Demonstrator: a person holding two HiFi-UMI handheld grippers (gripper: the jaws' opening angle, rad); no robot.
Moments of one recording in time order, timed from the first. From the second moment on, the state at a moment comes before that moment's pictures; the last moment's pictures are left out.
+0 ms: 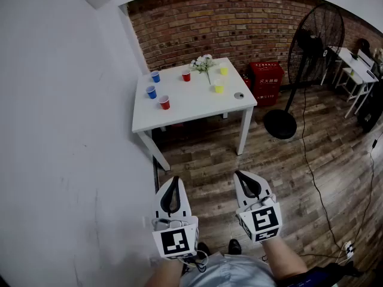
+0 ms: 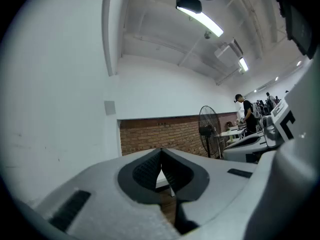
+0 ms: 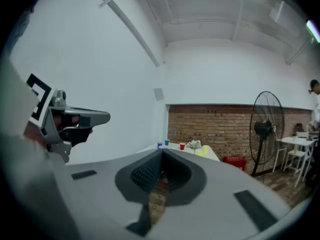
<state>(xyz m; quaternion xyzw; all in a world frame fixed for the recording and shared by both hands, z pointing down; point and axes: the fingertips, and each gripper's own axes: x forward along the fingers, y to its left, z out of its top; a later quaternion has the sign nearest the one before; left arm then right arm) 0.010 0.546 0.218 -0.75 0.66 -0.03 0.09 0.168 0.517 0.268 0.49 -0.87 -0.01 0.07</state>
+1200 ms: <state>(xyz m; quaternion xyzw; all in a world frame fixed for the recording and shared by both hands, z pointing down) 0.044 0.471 0.251 -0.72 0.69 -0.07 0.07 0.208 0.422 0.305 0.44 -0.89 0.01 0.07</state>
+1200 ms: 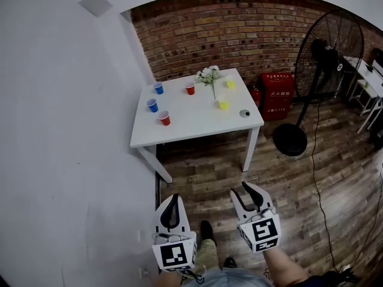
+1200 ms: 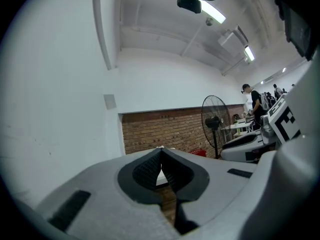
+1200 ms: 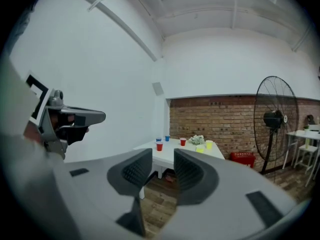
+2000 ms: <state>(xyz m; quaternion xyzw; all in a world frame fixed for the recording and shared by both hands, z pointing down) -0.093 0.221 0.259 -0.73 0.68 -0.04 0.05 0.067 0.178 0.302 0.45 -0.89 0.00 0.09</state>
